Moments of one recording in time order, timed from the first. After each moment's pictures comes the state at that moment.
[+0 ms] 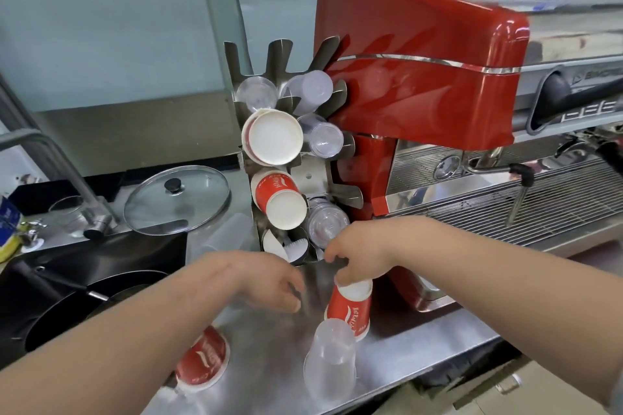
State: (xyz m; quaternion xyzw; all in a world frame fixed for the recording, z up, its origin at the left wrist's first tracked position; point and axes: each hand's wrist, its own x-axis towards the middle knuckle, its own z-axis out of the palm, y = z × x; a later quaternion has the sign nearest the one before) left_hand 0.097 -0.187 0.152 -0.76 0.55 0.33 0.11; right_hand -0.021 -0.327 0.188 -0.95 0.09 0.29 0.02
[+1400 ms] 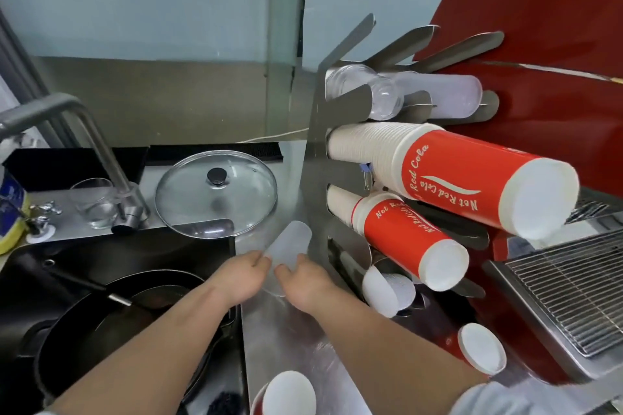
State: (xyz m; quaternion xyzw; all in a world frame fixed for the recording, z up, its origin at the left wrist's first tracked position) left_hand 0.316 -0.116 0.017 -0.86 0.27 0.32 -0.28; right_hand 0.211 -0.209 0.047 -0.81 0.43 0.12 0.40
